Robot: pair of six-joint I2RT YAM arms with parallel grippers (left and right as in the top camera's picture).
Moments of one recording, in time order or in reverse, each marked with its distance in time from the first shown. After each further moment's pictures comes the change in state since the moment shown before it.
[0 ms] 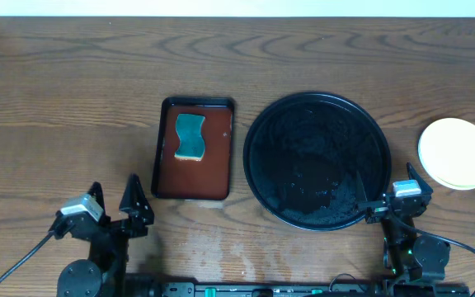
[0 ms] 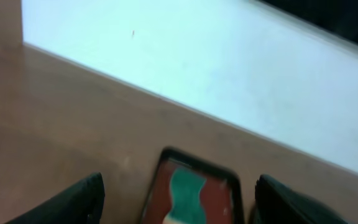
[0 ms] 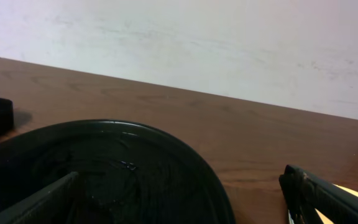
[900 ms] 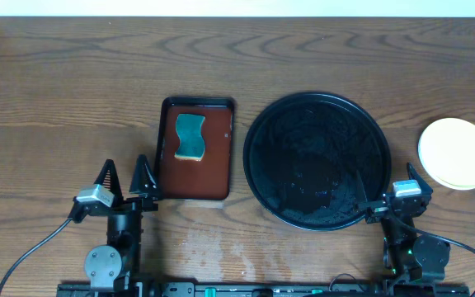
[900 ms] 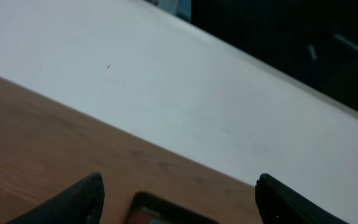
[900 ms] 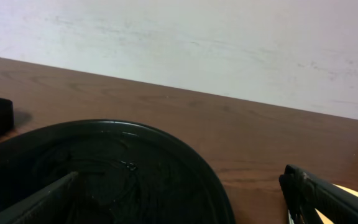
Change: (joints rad) left arm 0.003 -0.001 -0.411 0.631 0.014 -0.079; right arm 0.000 0.000 0.000 0.000 0.000 0.000
